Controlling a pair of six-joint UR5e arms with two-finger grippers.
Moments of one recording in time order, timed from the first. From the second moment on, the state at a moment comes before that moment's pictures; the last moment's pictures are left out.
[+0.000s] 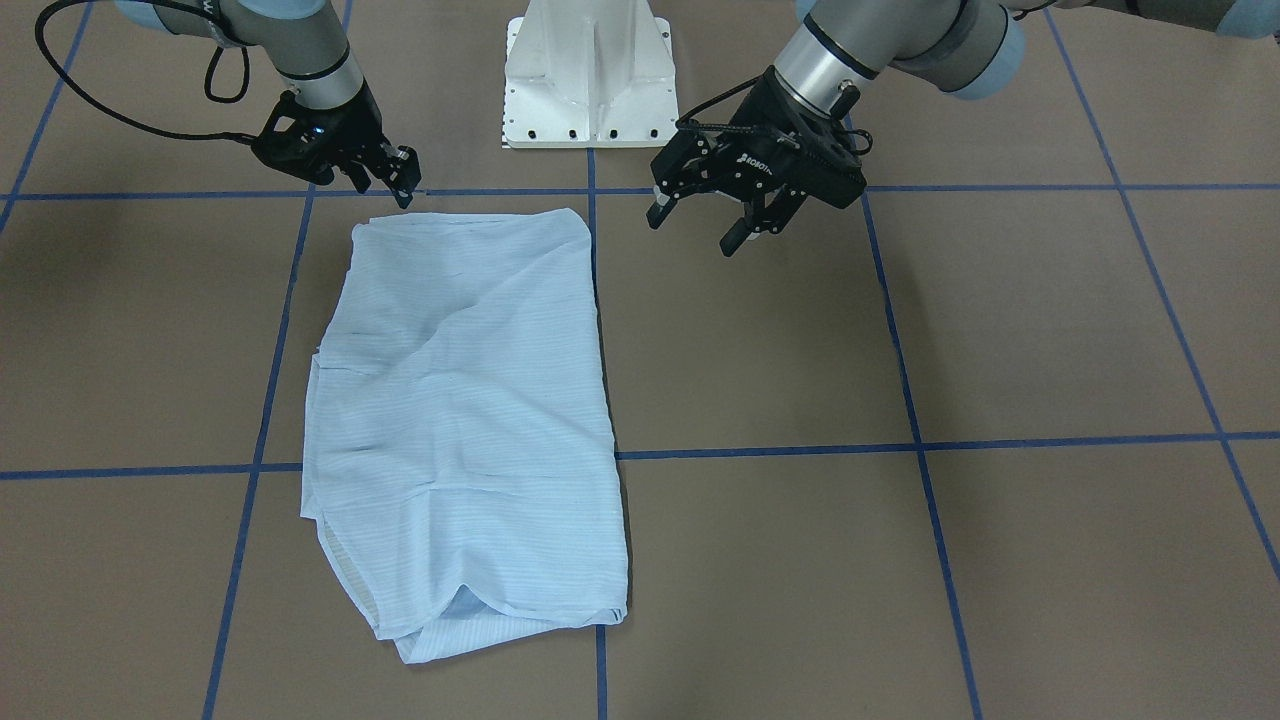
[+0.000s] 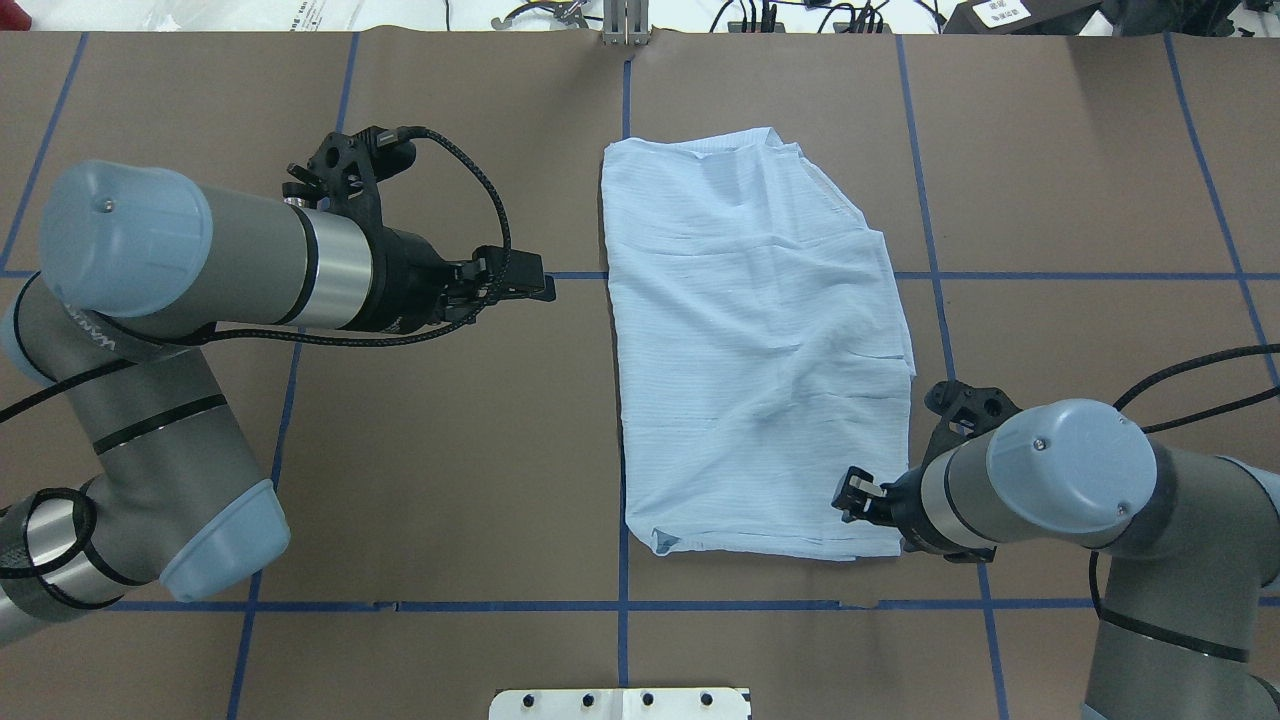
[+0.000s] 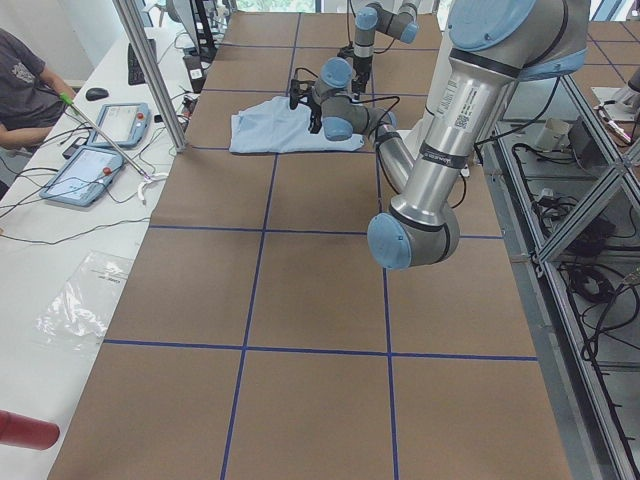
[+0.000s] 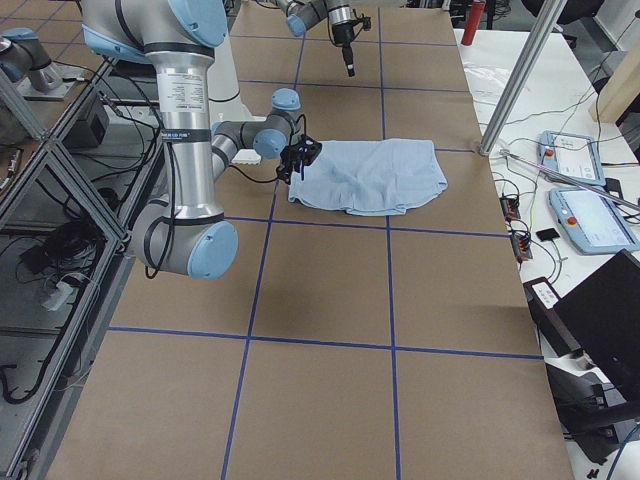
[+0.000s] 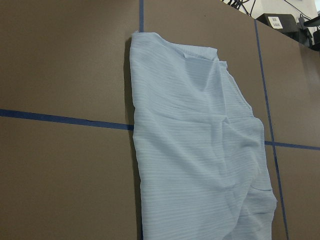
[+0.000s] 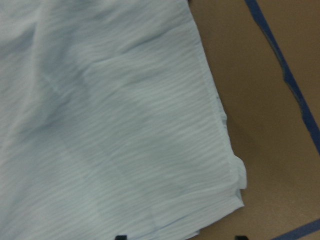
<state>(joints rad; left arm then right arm) -0.62 -2.02 -1.94 -2.11 -1.90 -1.46 0.40 -1.45 2.15 -1.46 1.83 1.76</state>
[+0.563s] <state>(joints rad) -0.42 -2.02 -1.94 -2.04 -1.81 -1.76 0.51 -1.34 2.15 -1.45 1.88 1.73</state>
